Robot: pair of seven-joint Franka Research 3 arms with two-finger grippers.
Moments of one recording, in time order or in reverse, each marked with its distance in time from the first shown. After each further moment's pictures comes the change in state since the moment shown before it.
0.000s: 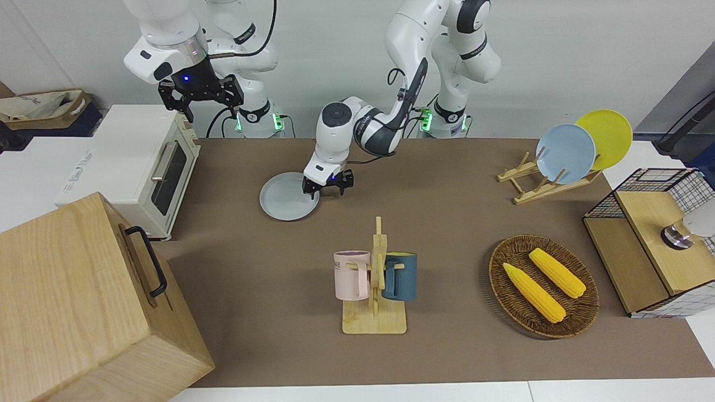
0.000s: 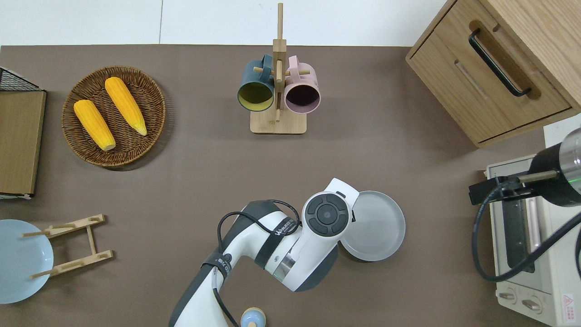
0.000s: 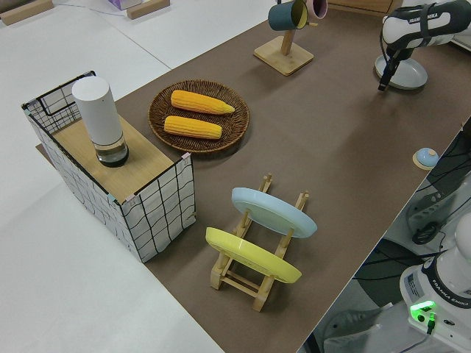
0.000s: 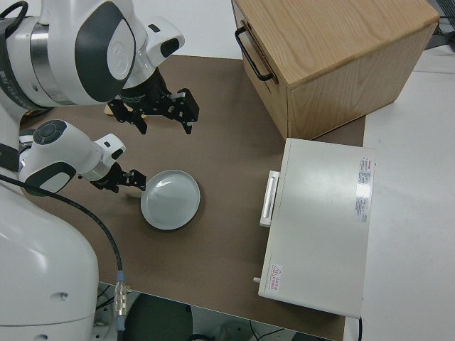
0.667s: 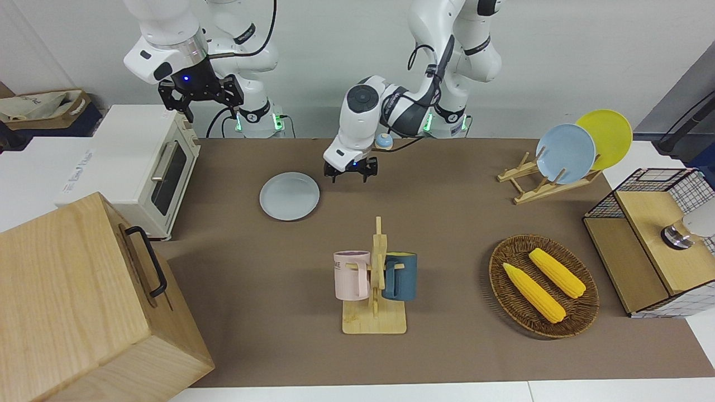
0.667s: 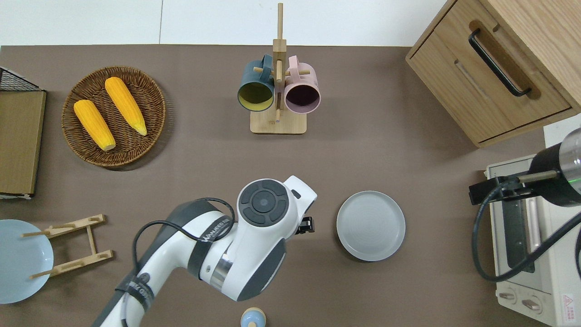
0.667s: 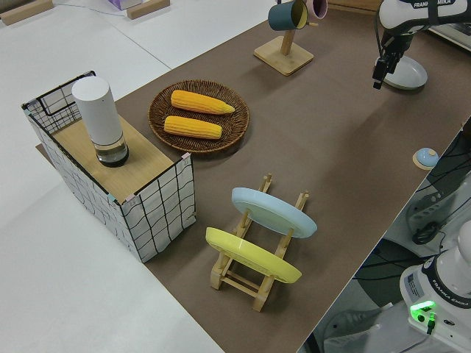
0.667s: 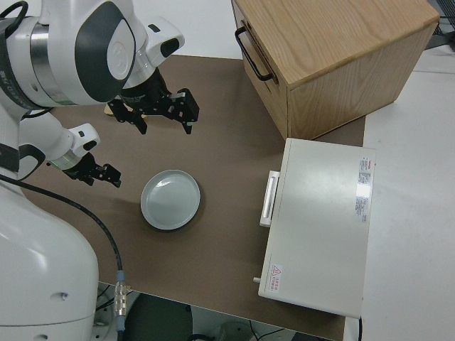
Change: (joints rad) left arm 0.136 -0.238 0.004 -0.148 -0.005 -0.195 0.238; right arm 0.000 0.000 0.000 0.000 0.000 0.000 0.000
